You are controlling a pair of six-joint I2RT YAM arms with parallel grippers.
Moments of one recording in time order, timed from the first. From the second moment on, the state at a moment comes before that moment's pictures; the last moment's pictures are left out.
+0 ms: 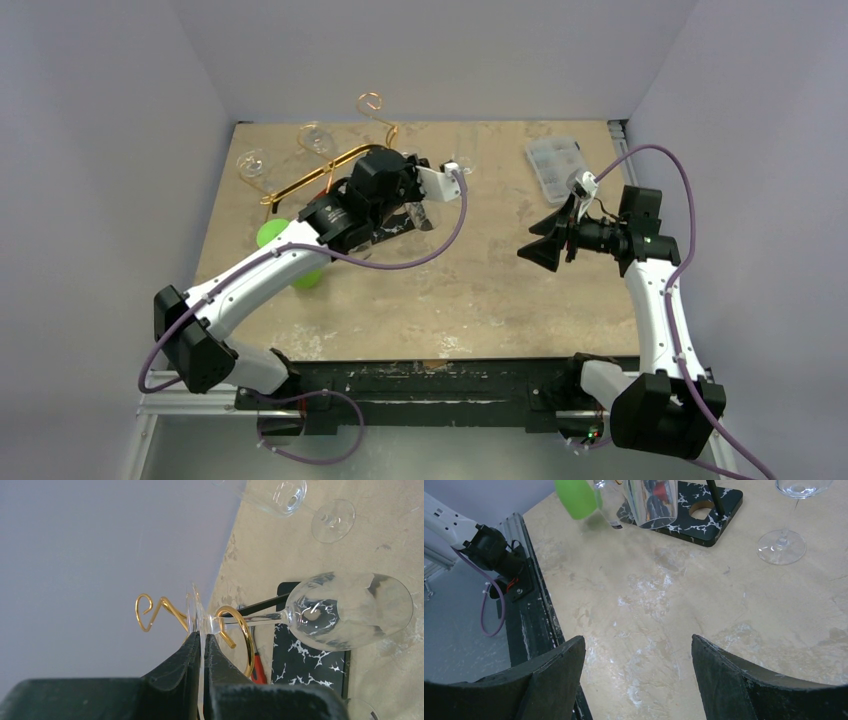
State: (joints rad) left arm -0.79 1.41 1.37 -0.31 -0.32 0.93; right arm -0.18 1.06 0.93 -0.69 -1.22 -0.43
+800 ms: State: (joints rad) left arm -0.78 1.44 1.37 -0.27 -0.32 0.92; right arm -0.18 1.06 0.93 -0.69 -1.22 -0.43
